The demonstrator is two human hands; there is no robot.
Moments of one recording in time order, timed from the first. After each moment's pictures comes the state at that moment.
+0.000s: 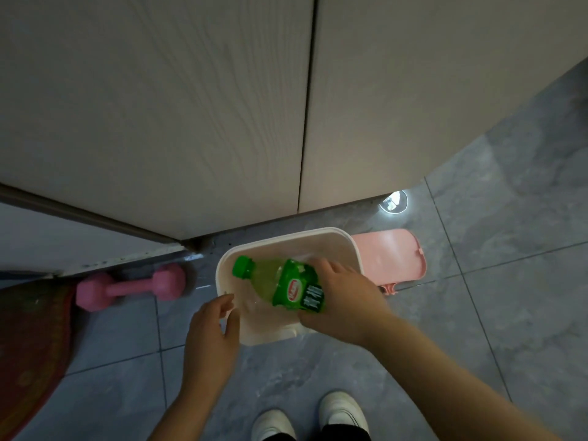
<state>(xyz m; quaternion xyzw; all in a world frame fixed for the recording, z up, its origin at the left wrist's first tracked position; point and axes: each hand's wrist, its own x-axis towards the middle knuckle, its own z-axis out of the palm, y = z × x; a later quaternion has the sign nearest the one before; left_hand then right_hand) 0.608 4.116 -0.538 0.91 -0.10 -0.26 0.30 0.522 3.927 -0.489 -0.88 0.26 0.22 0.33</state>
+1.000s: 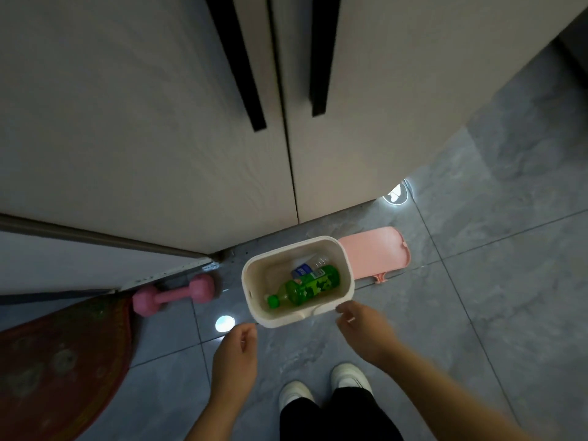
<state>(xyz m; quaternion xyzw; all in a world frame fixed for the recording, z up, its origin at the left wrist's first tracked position) 0.585 4.121 -0.417 0.90 -0.04 -0.35 0.25 0.464 3.948 -0.422 -0.74 0.43 0.26 0.45</state>
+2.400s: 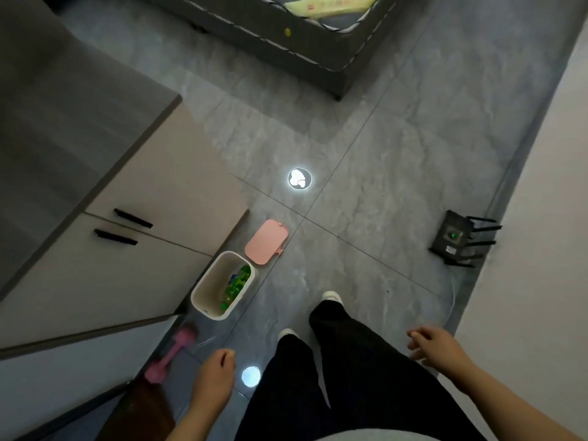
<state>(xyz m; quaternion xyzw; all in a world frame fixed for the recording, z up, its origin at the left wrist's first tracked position) 0.459 4.138 -0.091 0.83 -0.30 -0.47 0.03 0.099 4.082 -0.093 -0.31 0.79 0.04 0.52</state>
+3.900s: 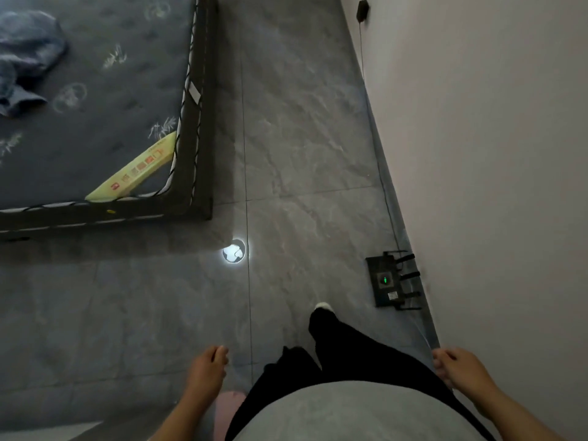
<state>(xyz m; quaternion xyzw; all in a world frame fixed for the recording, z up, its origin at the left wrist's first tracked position) 0.204 3.600 -0.107 0.71 -0.52 -0.48 -0.04 -0.147 3.844 -0.080 0.03 0.86 -0.20 0.46</state>
